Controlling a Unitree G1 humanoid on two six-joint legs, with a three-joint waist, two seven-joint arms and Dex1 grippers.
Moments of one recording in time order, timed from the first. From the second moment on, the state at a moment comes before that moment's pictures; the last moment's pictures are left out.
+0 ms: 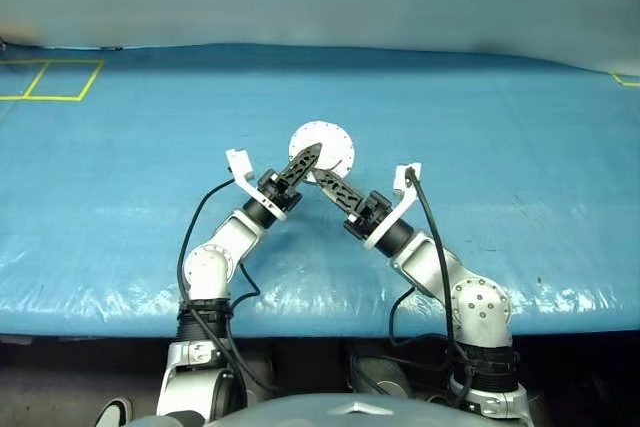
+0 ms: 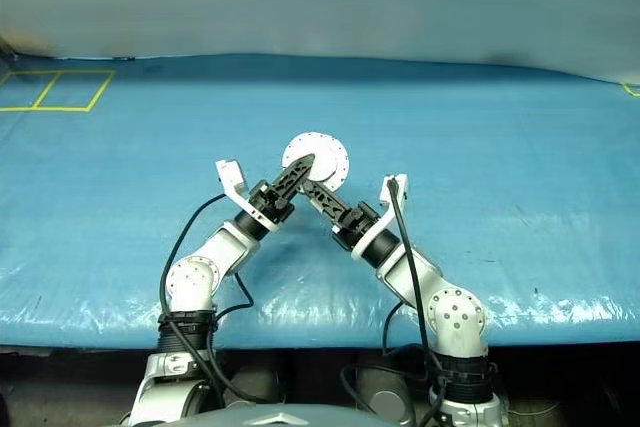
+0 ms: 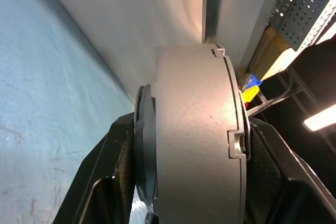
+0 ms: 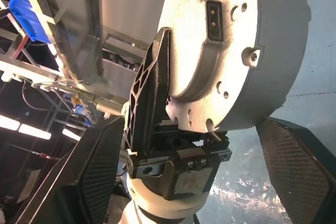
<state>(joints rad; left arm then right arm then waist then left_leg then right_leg) -0.32 -0.08 0.19 0.05 -1.02 0.67 -0.48 -0.12 -0.06 -0.03 -0.33 1.34 0.80 0.02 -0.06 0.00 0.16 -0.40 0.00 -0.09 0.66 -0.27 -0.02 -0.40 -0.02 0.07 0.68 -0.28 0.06</state>
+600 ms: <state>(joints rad) -0.37 0.11 0.35 0.17 -0.74 0.41 -0.33 -0.12 -0.19 0.00 -0.39 0.94 0.72 0.02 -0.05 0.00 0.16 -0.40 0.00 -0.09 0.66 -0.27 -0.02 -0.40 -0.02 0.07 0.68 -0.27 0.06</state>
